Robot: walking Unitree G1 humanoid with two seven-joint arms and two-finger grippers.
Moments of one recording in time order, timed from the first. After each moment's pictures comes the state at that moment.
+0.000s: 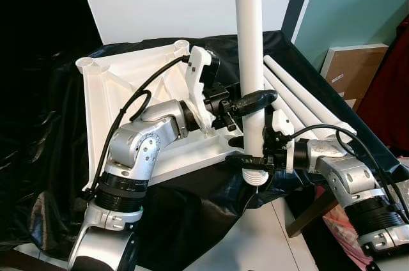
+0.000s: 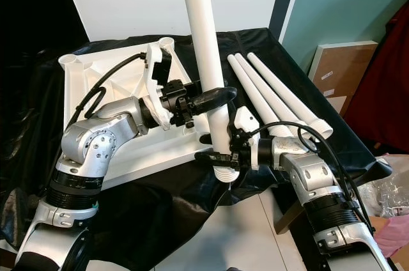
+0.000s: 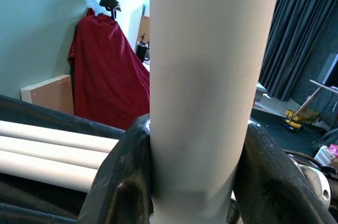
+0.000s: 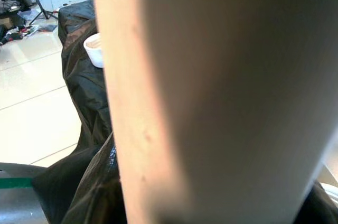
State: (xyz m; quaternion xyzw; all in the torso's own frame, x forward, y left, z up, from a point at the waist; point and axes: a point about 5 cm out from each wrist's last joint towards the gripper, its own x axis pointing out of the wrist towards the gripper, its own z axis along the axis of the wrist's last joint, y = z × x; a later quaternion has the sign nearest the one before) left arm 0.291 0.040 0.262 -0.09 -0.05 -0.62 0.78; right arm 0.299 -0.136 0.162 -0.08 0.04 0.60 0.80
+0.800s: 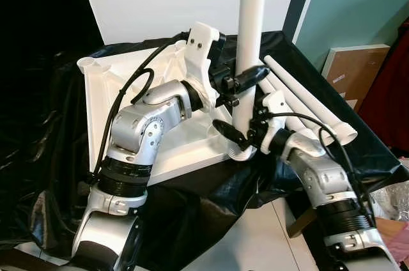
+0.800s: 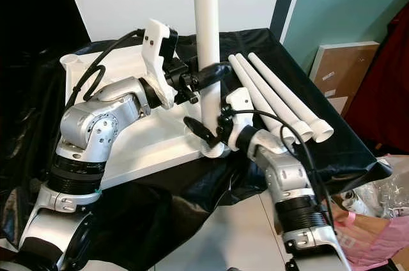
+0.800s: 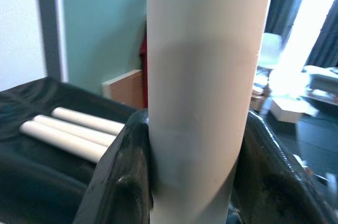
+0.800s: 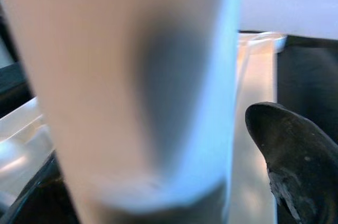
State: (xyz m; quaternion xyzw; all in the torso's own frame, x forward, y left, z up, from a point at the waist) left arm 0.311 0.037 0.285 -0.05 -0.06 -0.50 0.86; right arm 0.321 -0.105 0.177 0.01 -0.05 0.36 0.93
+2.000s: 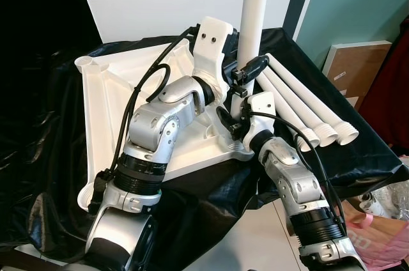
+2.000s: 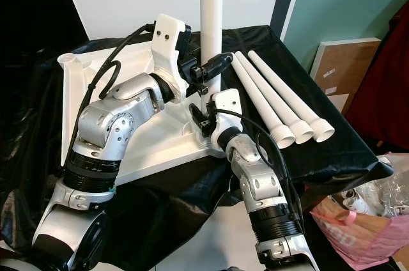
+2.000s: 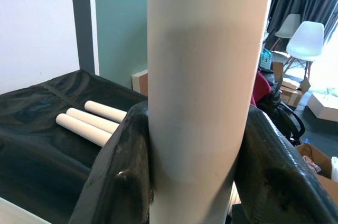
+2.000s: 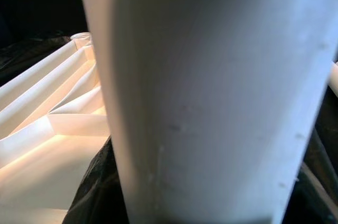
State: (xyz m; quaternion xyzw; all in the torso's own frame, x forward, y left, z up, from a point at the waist) left arm 0.316 0.022 0.290 -0.03 -0.08 -0.45 0.89; right arm 0.319 -0.082 0.173 0.02 -0.06 0.24 0.97
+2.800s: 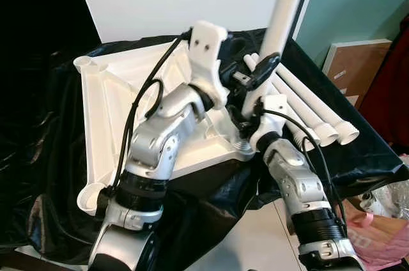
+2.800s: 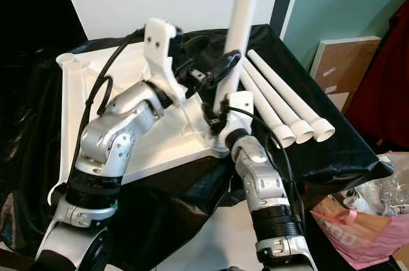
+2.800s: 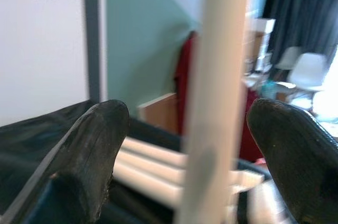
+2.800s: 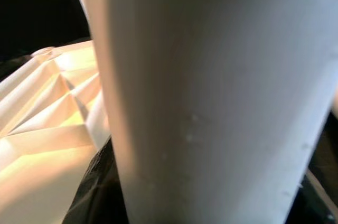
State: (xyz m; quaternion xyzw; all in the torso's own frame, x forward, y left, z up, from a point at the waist) left arm 0.306 0.037 0.280 -0.05 -0.15 -0.42 0.90; right arm 0.327 -0.111 0.161 0.07 -0.05 0.16 0.98
